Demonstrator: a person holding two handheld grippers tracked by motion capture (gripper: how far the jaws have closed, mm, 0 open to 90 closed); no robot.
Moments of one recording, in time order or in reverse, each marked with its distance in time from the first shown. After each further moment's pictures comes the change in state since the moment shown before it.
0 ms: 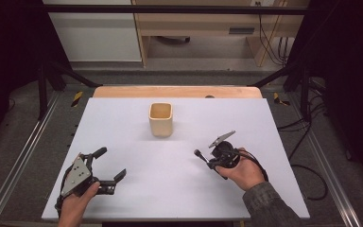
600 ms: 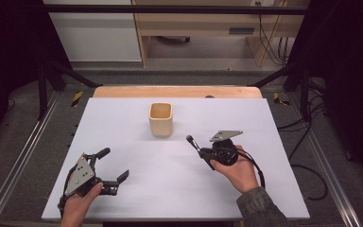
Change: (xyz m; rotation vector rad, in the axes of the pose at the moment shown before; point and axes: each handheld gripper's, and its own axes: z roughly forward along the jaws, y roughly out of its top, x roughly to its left) left arm -0.004 -0.001 0.006 0.018 -0.019 0.014; right arm 0.003 0.008 -0.001 -0.340 0.039 0.018
